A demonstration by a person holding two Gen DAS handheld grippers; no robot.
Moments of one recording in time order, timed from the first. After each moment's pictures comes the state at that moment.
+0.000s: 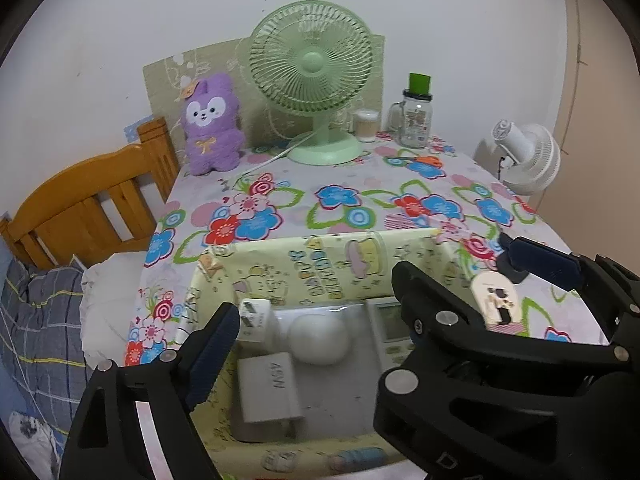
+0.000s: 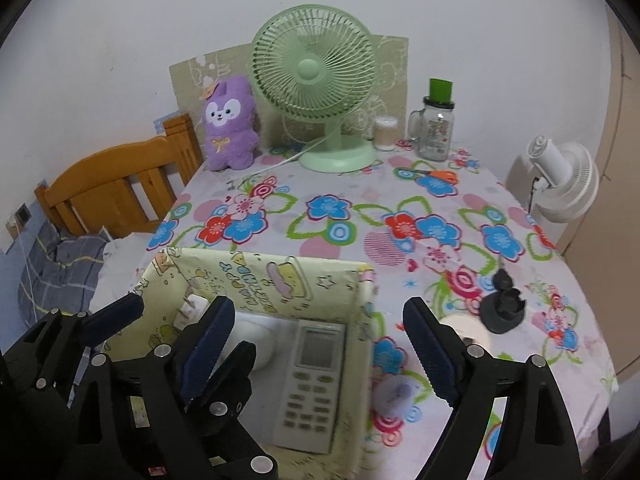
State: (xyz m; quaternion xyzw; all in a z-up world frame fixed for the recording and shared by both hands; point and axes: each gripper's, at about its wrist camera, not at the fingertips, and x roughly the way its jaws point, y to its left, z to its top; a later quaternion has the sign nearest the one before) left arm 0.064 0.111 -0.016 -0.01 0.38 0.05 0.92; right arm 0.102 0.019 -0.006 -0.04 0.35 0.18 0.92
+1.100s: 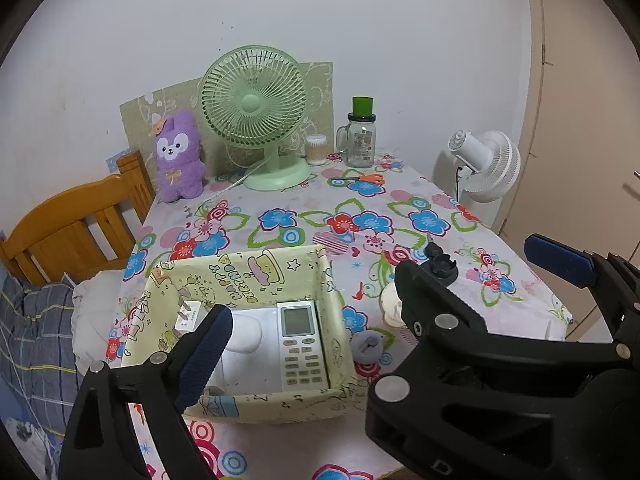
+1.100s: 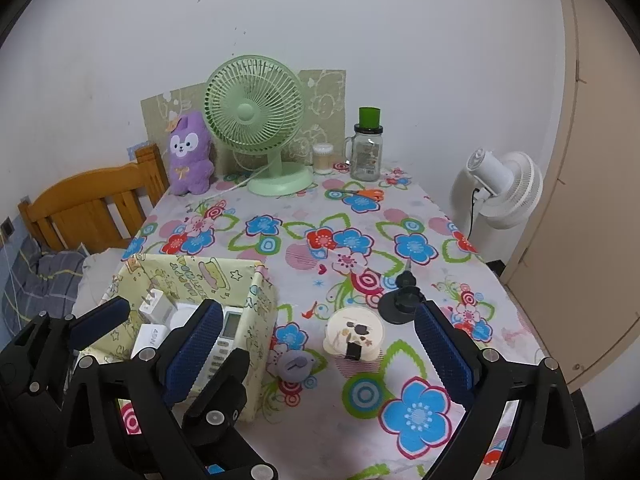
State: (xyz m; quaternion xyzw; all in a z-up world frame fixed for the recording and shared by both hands) left arm 0.030 0.025 0.021 0.00 0.35 0.02 0.94; right arm 0.059 -0.072 0.037 -0.04 0.31 0.13 0.94
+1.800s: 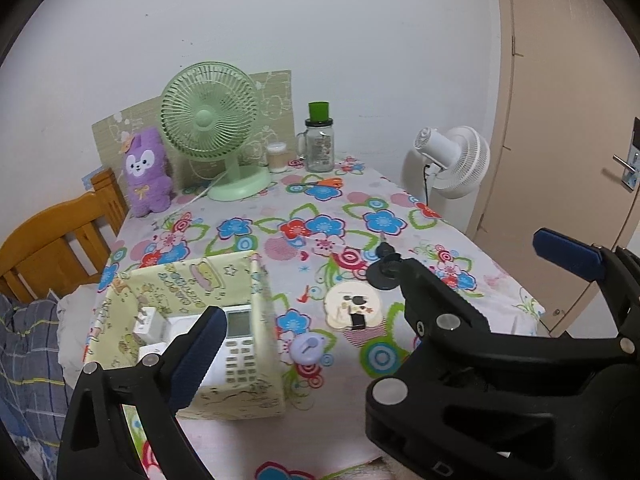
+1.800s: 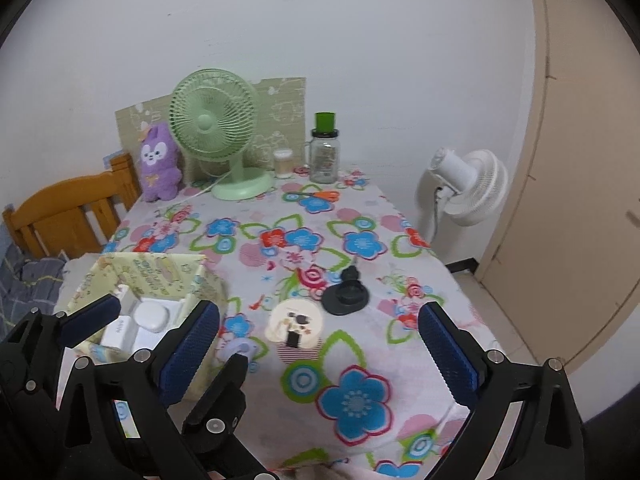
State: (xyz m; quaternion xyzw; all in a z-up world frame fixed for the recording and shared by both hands) left arm 0.026 -0.032 0.020 0.02 0.34 -0.02 0.94; right arm 0.043 -0.132 0.043 -0.05 0.30 0.08 0.95
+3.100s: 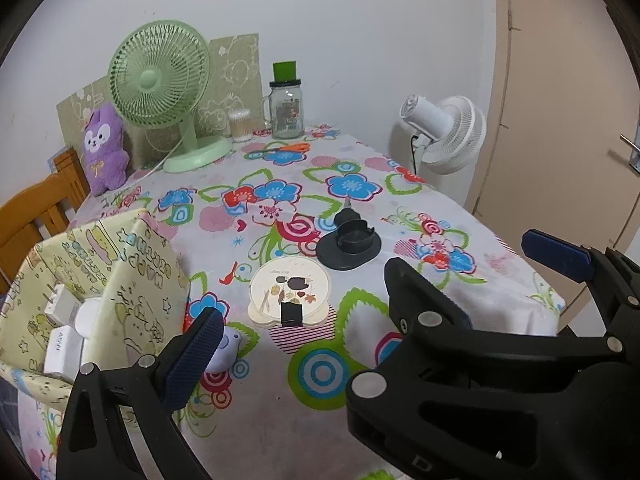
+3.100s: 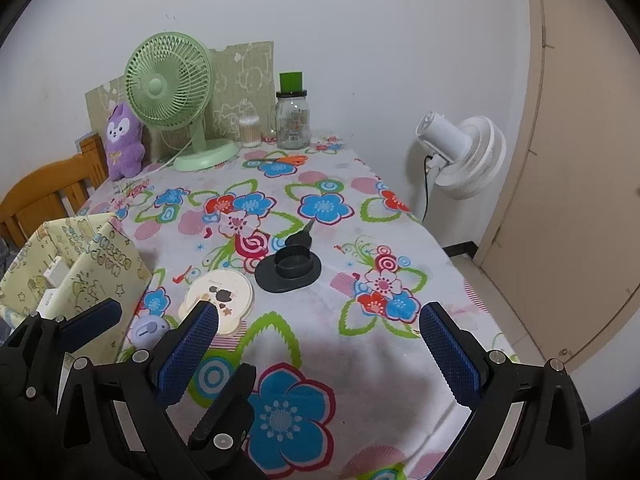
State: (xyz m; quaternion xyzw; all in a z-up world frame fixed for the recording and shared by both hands) left arm 0.076 -0.092 -0.061 0.01 0.36 -0.02 0.93; right arm 0.104 -0.194 -0.042 -0.04 0.33 0.08 0.94
